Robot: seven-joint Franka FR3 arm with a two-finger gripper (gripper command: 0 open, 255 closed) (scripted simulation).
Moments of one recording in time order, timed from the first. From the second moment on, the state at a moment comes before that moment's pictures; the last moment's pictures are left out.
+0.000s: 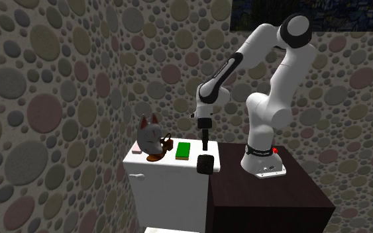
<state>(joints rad) 0.18 -0.45 -0.57 -3.00 0.47 2.36 -0.63</state>
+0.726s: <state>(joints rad) 0.34 -0.26 -0.67 -2.98 0.68 2.46 -0.83</state>
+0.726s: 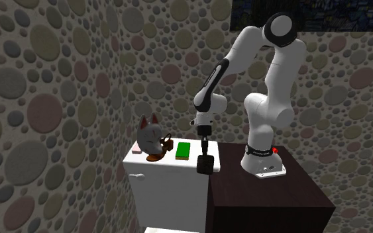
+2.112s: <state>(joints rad) 0.12 -0.55 -0.52 -3.00 0.40 2.27 -0.53</state>
